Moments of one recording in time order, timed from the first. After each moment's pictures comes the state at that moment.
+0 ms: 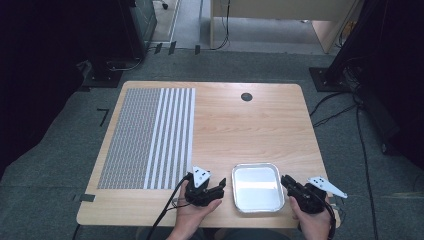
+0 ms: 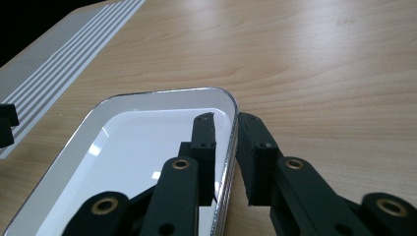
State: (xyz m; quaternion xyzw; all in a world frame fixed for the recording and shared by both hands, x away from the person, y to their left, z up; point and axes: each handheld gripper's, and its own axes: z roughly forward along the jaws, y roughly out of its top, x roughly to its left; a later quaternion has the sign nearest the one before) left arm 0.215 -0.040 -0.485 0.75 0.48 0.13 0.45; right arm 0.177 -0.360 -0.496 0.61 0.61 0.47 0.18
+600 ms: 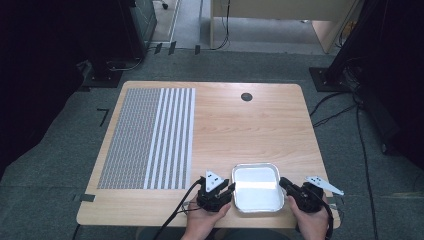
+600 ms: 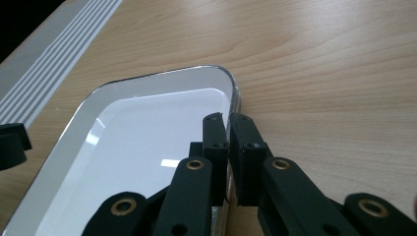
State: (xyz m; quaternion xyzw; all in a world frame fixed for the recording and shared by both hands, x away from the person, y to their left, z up) left arm 0.204 -0.067 -0.492 0.77 0.45 0.09 0.45; right arm 0.182 -0.360 -0.505 0.64 0.60 0.46 0.14
